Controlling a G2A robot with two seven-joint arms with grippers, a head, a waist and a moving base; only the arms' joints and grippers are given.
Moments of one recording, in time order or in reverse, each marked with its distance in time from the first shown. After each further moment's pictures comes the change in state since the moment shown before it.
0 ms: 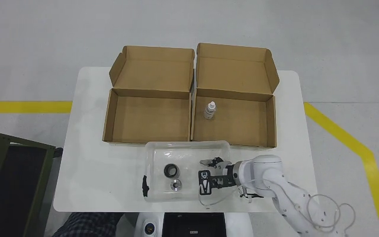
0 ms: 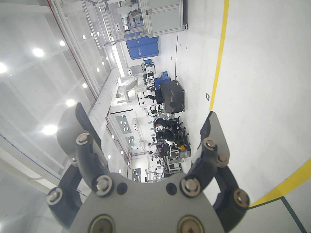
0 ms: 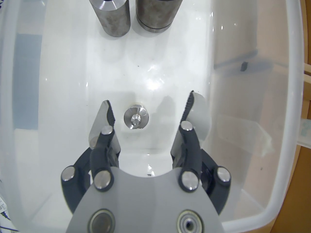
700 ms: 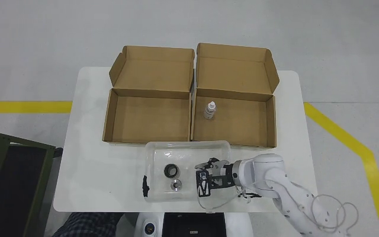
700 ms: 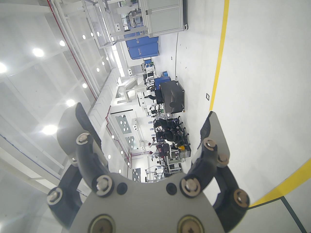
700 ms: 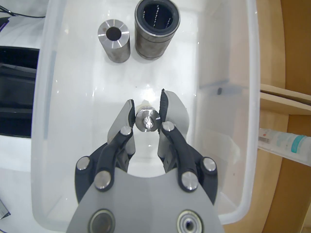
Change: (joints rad) left arm 0.000 0.000 0.000 0.000 0.000 0.000 0.000; right arm 0.014 0.008 0.011 -0.050 0.053 0.018 -0.068
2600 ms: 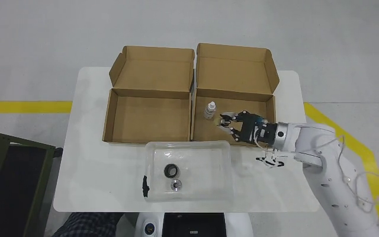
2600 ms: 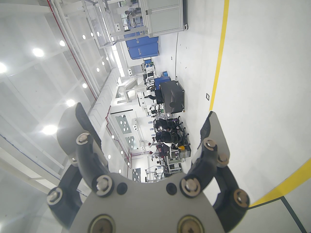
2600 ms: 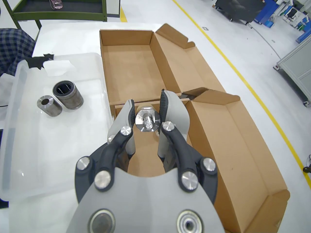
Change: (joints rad) left arm 0.000 0.000 0.000 0.000 0.000 0.000 0.000; right arm 0.112 0.040 0.301 0.133 0.253 0.037 -0.298
